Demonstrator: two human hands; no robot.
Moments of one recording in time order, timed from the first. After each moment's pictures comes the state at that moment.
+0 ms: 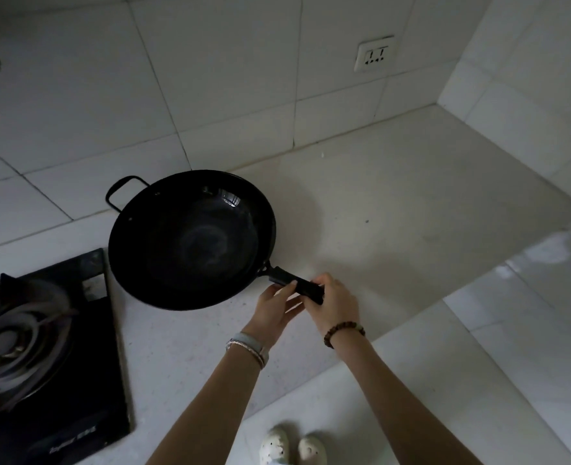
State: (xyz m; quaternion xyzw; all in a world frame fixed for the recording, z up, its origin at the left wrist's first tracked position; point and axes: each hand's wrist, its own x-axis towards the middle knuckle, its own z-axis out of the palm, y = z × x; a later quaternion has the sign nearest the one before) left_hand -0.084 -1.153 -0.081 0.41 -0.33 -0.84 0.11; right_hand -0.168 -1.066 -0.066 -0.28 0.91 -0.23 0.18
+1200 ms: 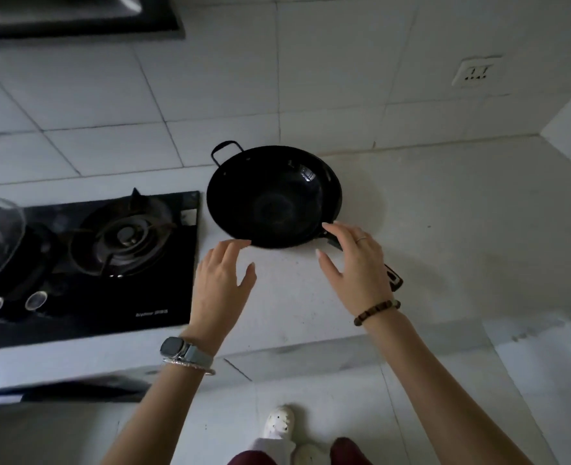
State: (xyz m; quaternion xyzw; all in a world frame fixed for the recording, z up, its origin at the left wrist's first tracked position) left_hand 0.106 -1.117 0.012 0.47 -0.82 -0.14 0.29; right_hand -0.105 -1.041 0.021 -0.58 0.75 -0.32 0.02
